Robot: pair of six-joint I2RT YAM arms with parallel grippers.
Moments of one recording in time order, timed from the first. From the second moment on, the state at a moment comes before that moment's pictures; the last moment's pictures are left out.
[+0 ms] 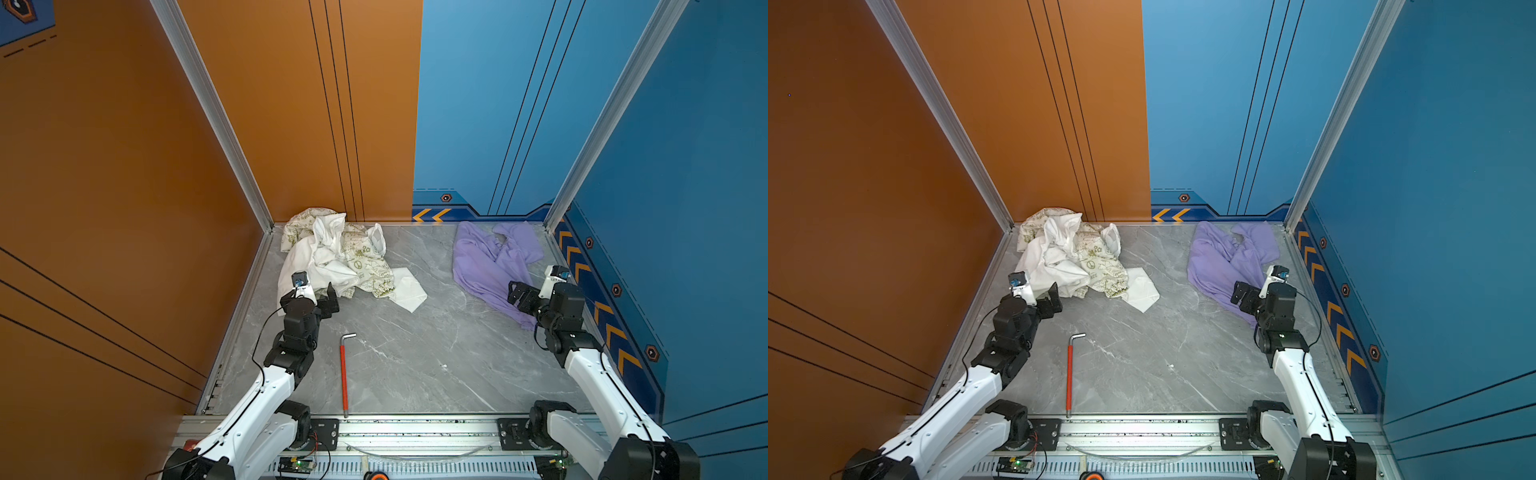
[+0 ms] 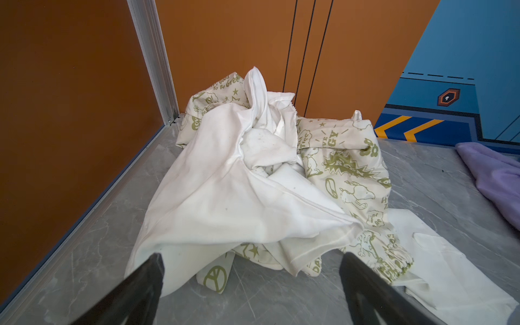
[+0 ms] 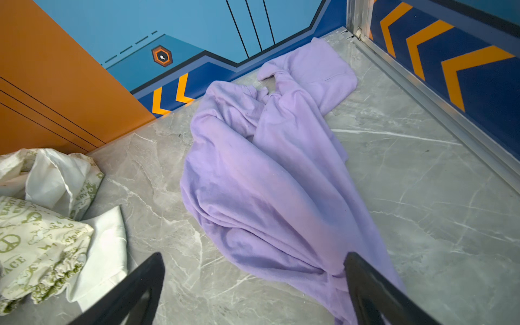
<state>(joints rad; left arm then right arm) -0.23 0.87 0.37 0.25 -0.39 -0.14 -0.08 0.96 0.48 0.01 -0.09 0.33</state>
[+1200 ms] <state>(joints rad) -0.14 1.59 0.25 1.08 -0.38 0.05 -0.02 1.54 0.34 0.84 -0.05 0.07</state>
